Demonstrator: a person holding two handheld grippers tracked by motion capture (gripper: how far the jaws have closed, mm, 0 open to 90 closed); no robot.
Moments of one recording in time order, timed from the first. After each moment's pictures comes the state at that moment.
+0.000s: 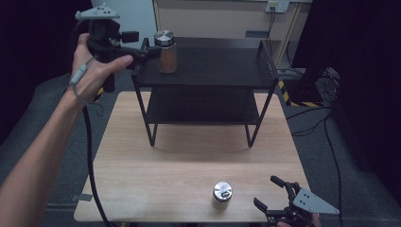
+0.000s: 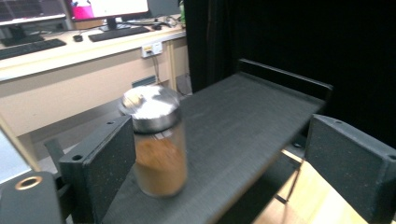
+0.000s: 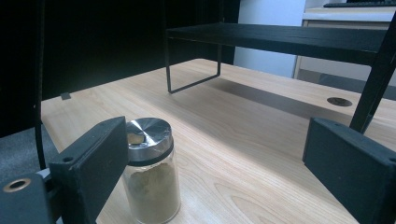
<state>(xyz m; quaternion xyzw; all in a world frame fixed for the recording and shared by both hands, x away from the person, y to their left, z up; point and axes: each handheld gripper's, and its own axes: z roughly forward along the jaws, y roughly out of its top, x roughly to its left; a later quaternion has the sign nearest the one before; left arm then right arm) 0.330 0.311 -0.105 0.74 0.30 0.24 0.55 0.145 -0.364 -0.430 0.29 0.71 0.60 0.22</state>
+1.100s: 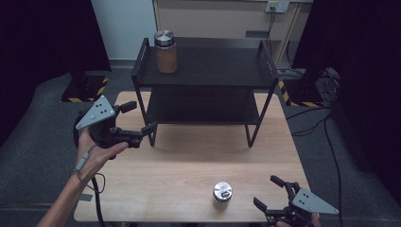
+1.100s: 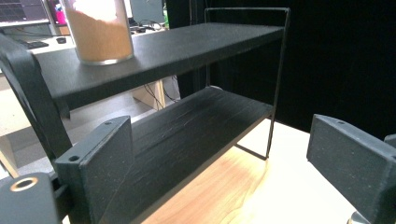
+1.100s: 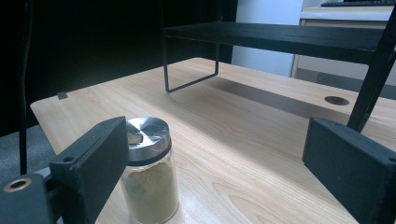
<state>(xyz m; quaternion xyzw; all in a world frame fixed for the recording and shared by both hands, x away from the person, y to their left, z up) 0.250 0.335 -0.265 0.72 0.27 0.25 0.59 0.145 -0.362 -0.430 0.29 0.71 0.60 0.23</state>
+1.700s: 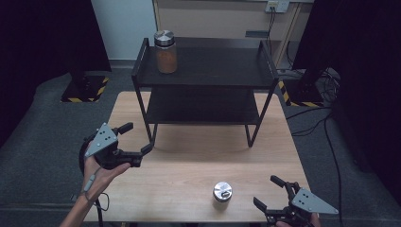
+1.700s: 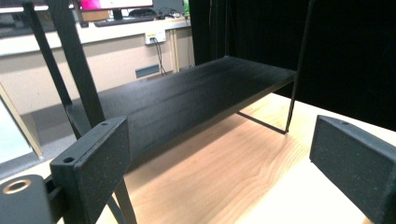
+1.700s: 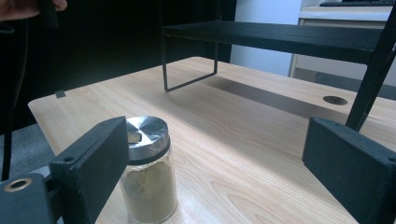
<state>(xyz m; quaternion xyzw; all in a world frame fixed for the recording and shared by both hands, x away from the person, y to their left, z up) 0.228 0.340 -0.338 0.71 0.31 0.27 0.57 0.144 -0.361 -0.430 0.29 0.71 0.60 0.23</state>
